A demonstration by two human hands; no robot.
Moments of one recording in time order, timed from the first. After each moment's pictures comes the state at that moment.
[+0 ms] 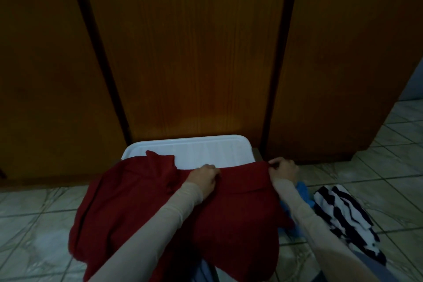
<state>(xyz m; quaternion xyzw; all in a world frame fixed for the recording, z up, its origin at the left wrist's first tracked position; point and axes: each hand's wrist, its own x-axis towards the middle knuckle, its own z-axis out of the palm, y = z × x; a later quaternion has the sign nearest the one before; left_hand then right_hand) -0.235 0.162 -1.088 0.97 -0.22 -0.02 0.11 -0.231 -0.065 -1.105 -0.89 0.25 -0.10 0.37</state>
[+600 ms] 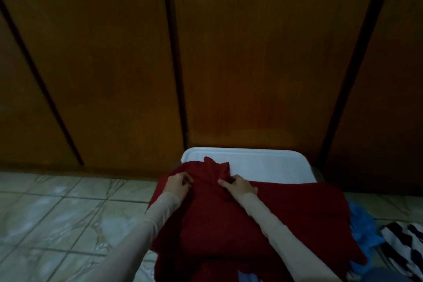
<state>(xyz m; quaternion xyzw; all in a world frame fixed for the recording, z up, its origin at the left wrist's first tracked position) -0.259 0.361 -1.086 0.93 0.11 0.03 0.35 -0.231 0.168 -1.088 -0.93 0.00 0.15 0.34</state>
